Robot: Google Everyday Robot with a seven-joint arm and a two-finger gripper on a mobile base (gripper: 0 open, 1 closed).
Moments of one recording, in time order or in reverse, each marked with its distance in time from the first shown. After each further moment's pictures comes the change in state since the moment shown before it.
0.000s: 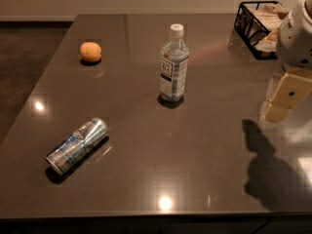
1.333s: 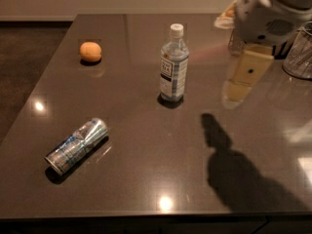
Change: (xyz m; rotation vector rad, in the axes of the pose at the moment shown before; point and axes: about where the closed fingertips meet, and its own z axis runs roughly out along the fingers) arm -0.088 -0.011 -0.010 0.030 -0.097 -0.183
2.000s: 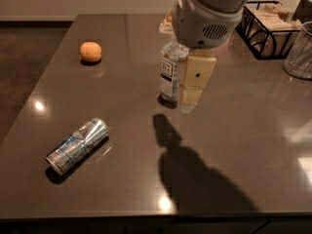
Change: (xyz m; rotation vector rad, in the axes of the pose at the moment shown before) arm -0.077 0.010 0.026 -0.057 -0.048 -0.194
